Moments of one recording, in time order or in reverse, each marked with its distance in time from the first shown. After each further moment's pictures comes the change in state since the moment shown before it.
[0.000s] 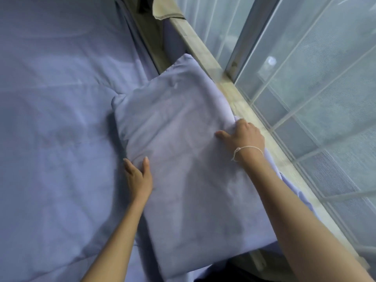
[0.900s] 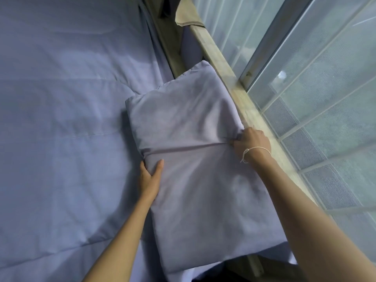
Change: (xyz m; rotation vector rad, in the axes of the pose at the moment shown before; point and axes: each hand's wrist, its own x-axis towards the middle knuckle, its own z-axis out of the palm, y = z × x) left_hand -0.013 -0.011 -0.007 -0.251 -0.138 -0.100; right_hand -0.006 -0.015 -0.018 -0.055 -0.133 -0.035
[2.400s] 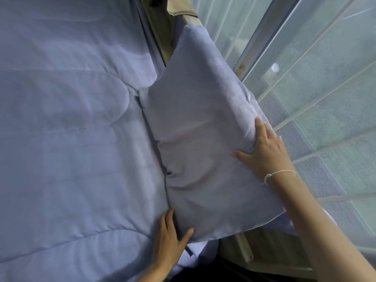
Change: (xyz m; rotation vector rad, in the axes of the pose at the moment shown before) left_hand -0.148 -0.120 0.031 0.483 -0.241 0.322; right_hand -0.052 0.056 -0.016 0.008 0.166 -0.237
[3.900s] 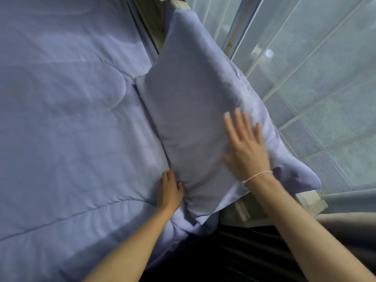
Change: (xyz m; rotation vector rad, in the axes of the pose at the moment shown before) left_hand 0.039 0.018 -0.027 0.155 0.009 0.064; right_hand -0.094 -0.014 0.029 -0.292 0.170 -0.260
